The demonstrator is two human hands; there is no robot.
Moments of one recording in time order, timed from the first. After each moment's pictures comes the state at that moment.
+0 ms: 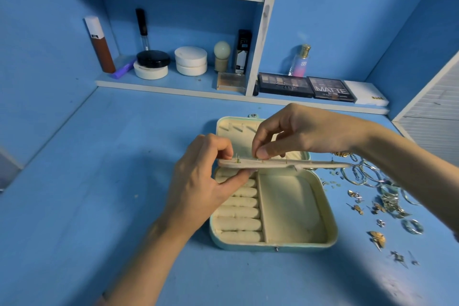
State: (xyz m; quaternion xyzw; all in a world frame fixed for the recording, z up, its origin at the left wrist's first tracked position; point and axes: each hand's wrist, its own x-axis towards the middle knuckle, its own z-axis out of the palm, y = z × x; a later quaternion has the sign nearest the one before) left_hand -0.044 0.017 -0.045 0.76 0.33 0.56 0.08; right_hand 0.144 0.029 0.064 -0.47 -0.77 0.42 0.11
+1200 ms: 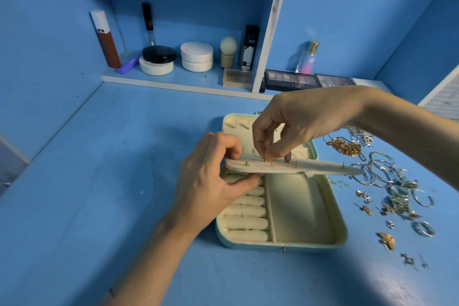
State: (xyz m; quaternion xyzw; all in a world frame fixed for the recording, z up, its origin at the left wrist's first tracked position) left_hand -0.044 0.013 -0.042 0.76 0.34 0.54 0.09; right_hand 0.124 0.049 0.089 -0.44 -0.81 0.38 -0.07
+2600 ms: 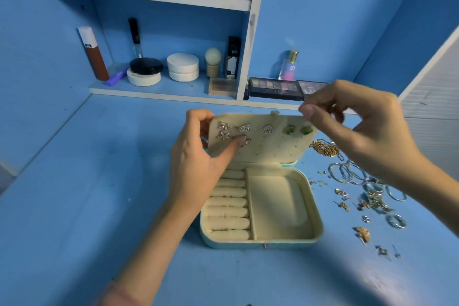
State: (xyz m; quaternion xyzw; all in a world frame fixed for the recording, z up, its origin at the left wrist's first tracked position) left_hand -0.024 0.029 -0.024 0.67 0.42 0.58 0.17; right_hand 0.180 -0.024 0.071 -0.50 -0.76 0.04 0.41
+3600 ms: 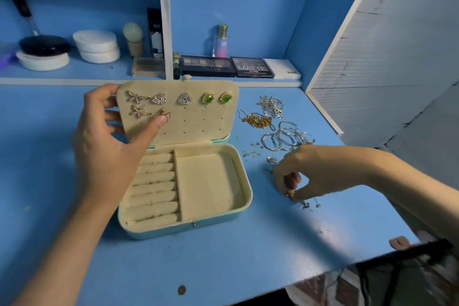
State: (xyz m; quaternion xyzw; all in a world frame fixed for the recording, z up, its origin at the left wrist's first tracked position) left_hand -0.021 0.033 -0.030 0.67 0.41 0.59 0.20; right_hand 0.249 -0.075 0.035 -0.58 -0.76 0.25 -0.16
